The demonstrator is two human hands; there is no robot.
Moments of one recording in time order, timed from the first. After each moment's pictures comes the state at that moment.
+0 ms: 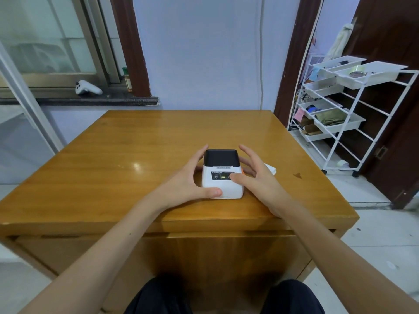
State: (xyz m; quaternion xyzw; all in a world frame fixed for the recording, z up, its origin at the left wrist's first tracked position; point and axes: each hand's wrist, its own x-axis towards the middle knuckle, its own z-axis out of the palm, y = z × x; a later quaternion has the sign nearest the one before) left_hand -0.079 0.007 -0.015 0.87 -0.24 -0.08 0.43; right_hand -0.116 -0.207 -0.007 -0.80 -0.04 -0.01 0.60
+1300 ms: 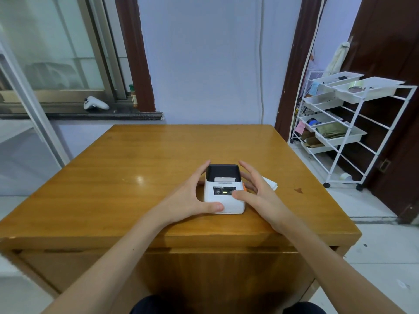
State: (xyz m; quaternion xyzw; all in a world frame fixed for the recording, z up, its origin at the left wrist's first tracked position) left_hand -0.079 0.006 -0.015 0.87 -0.23 -0.07 0.43; right_hand -0.118 -0.210 -0.009 -0.79 -0.06 0.00 0.61
